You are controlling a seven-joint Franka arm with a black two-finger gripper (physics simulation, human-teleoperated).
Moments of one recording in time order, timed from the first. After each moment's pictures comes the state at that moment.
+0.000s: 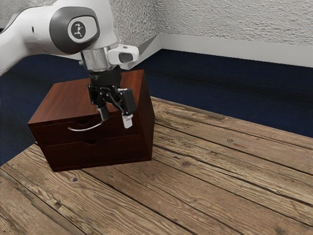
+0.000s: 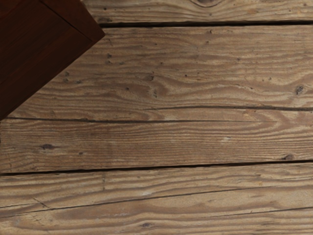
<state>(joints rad) 0.03 0.17 0.08 -1.29 -0.06 1.32 0.12</state>
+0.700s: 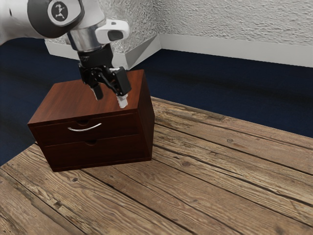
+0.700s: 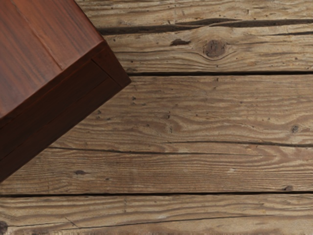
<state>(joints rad) 0.03 0.12 0.06 -1.25 0.00 1.36 0.10</state>
